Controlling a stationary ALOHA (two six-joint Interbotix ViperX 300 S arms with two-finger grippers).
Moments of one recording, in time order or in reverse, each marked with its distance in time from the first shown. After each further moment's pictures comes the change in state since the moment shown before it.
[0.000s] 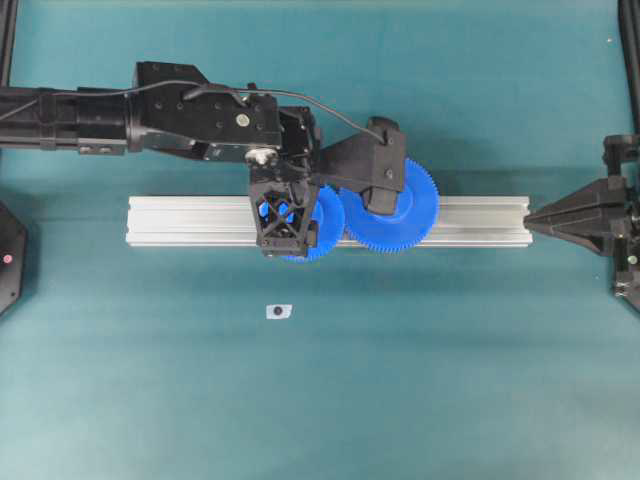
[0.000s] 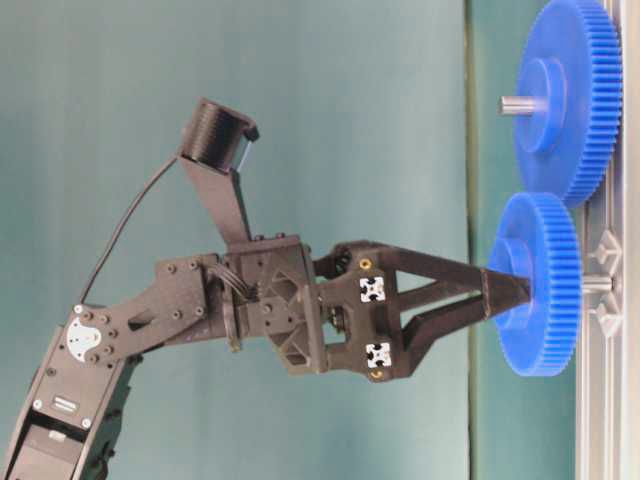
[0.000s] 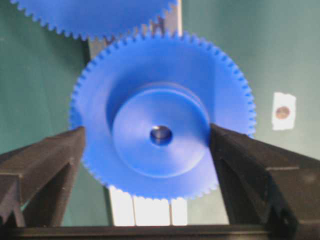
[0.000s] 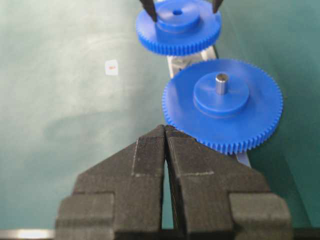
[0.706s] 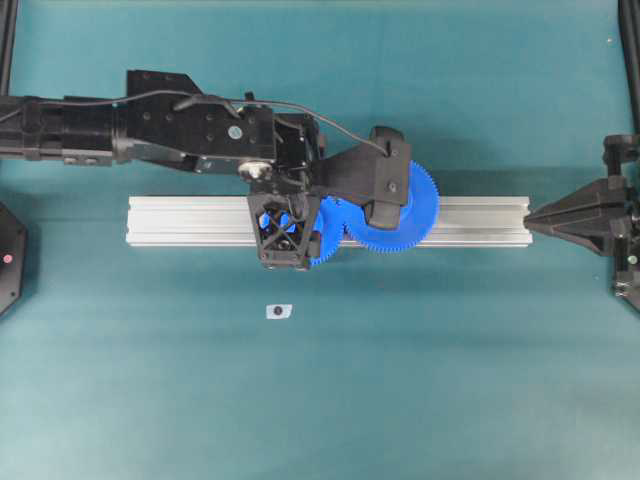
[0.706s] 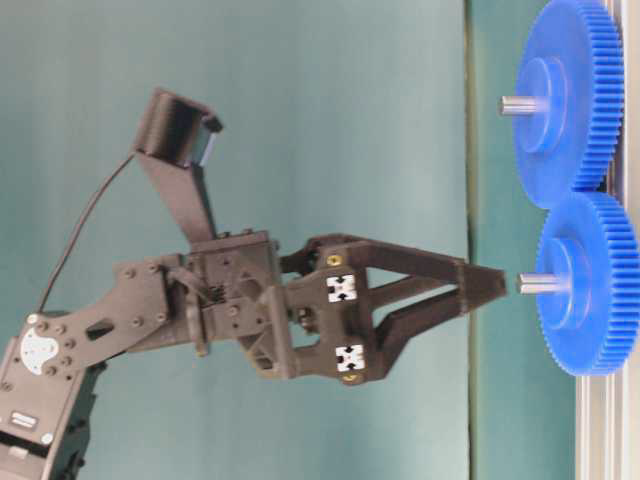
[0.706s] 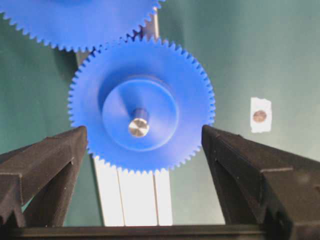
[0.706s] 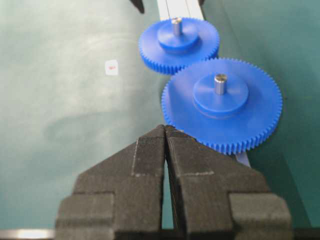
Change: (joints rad) left arm -0.049 -0.034 -0.011 0.003 0.009 -0.032; right arm 0.000 0.000 0.000 -0.002 0.002 0.000
